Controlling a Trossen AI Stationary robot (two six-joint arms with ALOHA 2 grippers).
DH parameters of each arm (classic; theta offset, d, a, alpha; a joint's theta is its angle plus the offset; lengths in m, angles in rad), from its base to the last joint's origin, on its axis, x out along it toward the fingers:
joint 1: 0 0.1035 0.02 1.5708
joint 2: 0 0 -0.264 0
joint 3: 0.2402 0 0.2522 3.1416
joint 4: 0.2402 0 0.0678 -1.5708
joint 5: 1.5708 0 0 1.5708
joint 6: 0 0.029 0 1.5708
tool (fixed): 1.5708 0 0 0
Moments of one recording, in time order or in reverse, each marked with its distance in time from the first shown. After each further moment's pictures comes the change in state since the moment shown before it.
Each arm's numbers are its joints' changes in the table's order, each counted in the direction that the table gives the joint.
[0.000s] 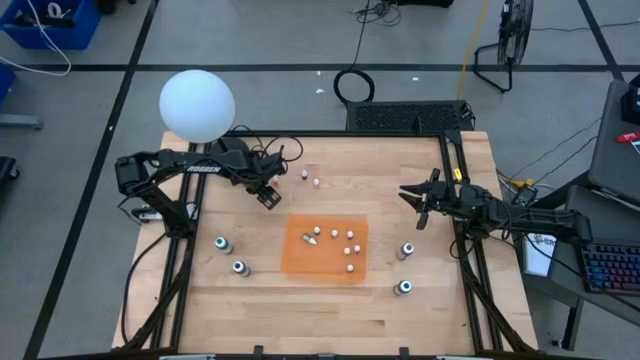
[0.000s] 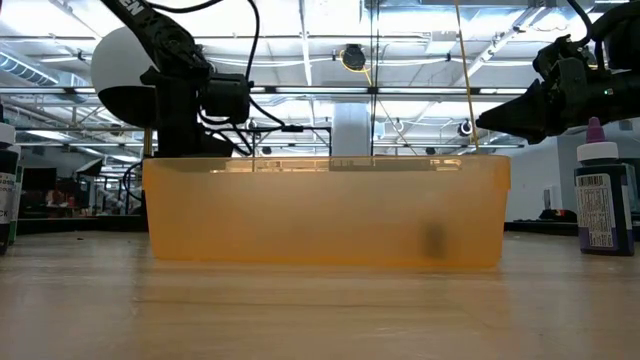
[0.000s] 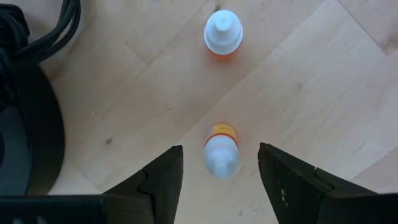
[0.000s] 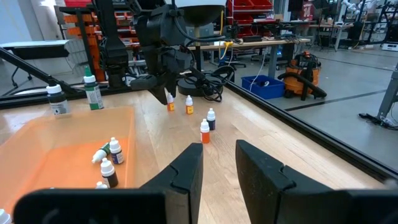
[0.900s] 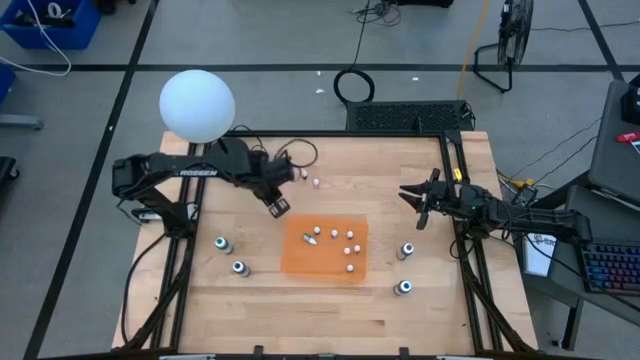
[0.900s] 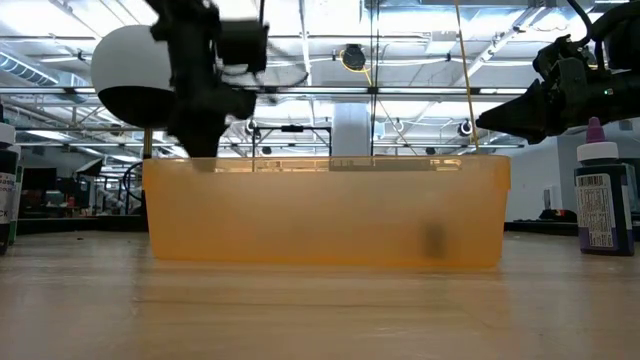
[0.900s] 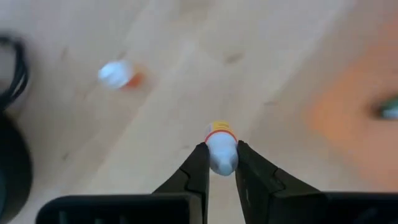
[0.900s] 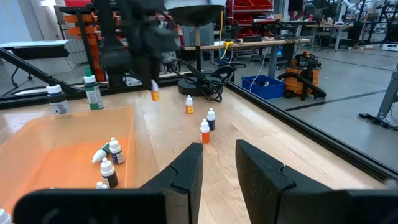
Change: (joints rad) left arm -0.157 0.036 0.201 0.146 0.079 0.000; right arm 0.000 0.000 0.000 0.000 0.000 0.000
